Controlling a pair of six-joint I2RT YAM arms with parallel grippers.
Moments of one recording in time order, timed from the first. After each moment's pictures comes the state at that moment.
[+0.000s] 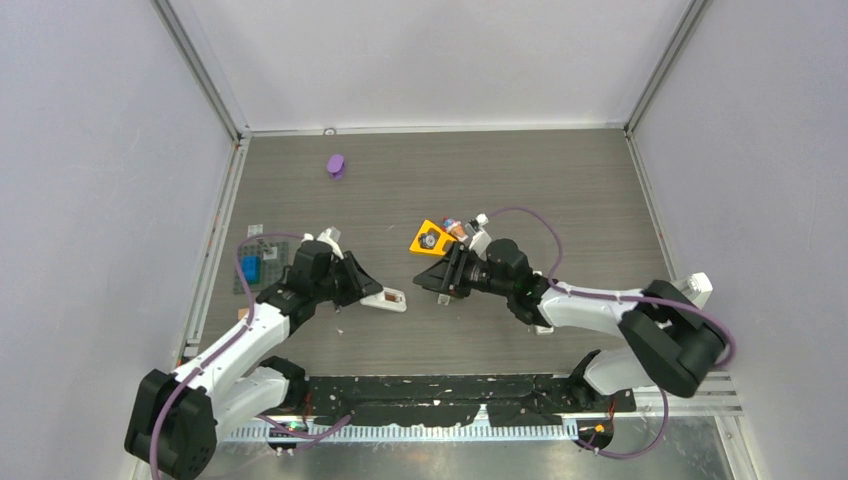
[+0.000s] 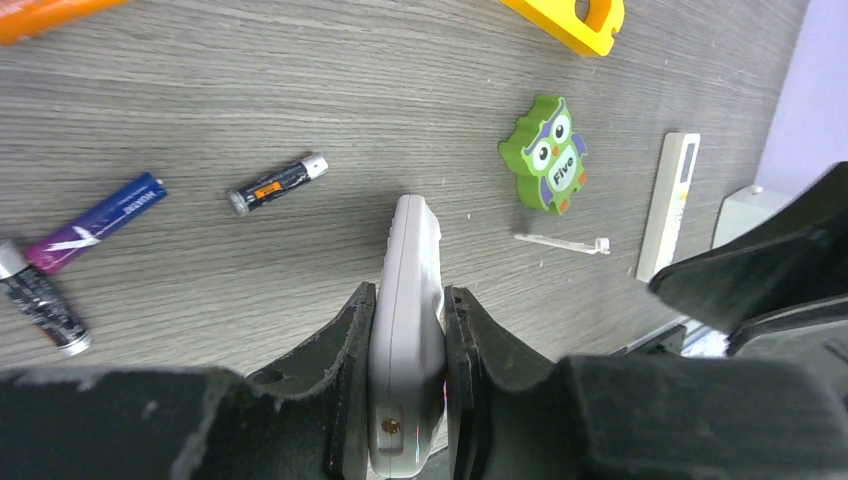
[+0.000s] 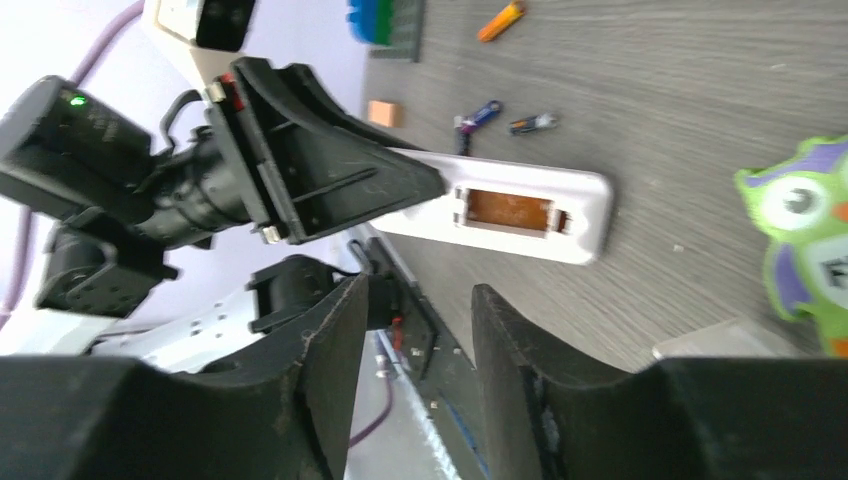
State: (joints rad) left arm -0.41 0.97 0.46 -0.23 0.23 -0.82; right arm 0.77 1.38 0.50 0.57 -0.34 1.11
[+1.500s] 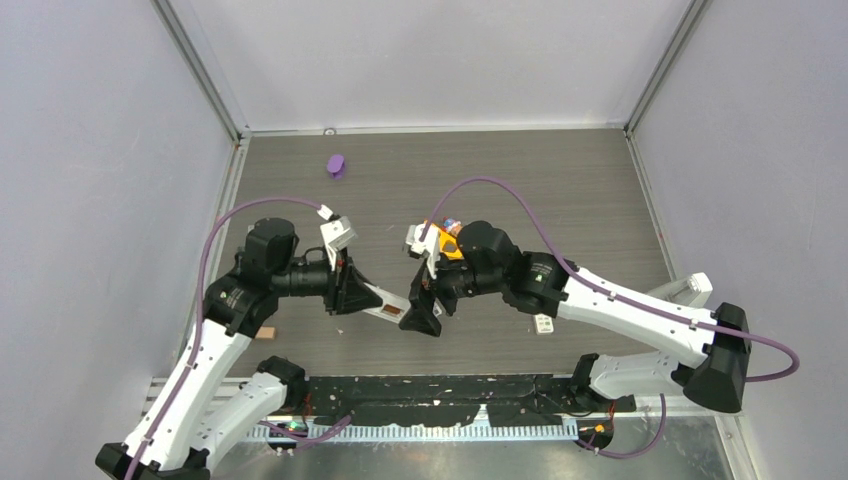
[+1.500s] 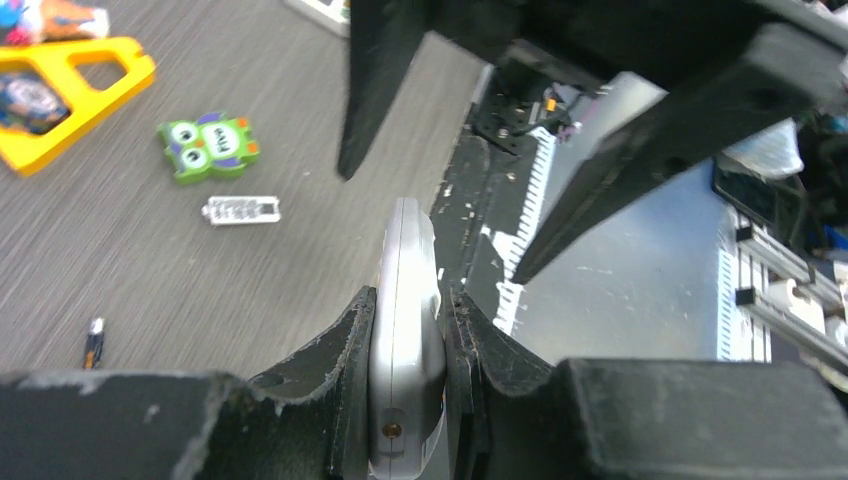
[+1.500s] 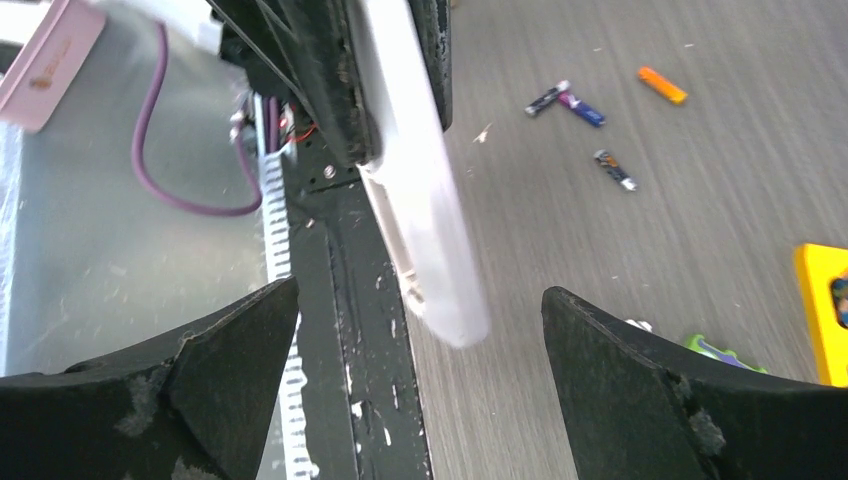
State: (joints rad) left arm -0.41 0.74 0.91 -0.72 0.91 0.00; right arm 1.06 1.23 1.07 -0.33 -0.43 0.04
